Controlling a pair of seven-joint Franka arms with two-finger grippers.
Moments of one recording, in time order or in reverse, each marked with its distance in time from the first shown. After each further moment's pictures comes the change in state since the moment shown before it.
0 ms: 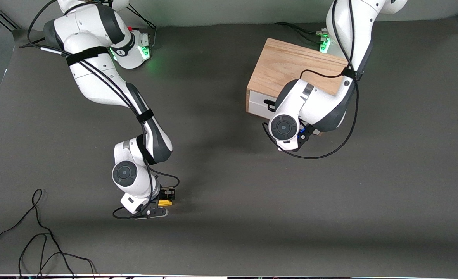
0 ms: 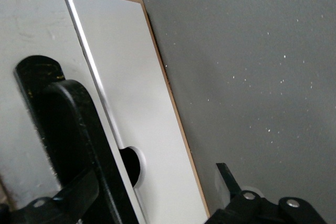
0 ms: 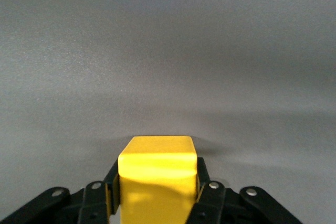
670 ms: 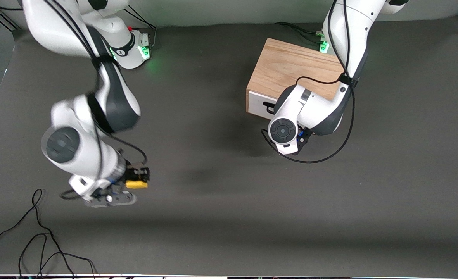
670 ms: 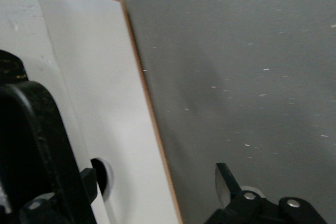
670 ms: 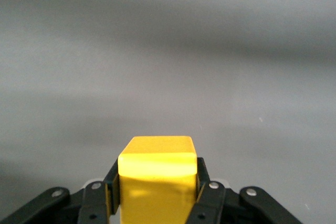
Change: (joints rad) left arm -0.001 0.039 0.004 0.009 0.001 0.106 -0.039; right arm -0.001 -0.344 -0.012 0.120 0.000 -0.542 0.000
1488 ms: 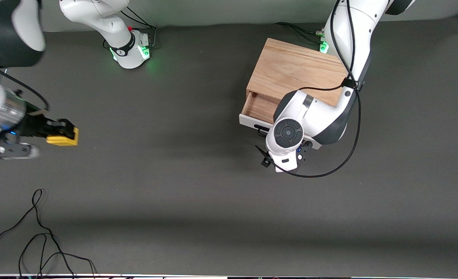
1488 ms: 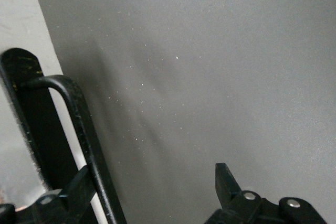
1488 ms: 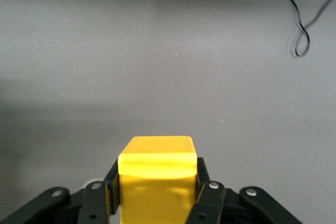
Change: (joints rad) left arm 0.010 0.073 0.009 0.207 0.017 0.109 0.012; right arm -0.010 -0.348 -0.227 -0.159 0.001 -0.277 -0.155
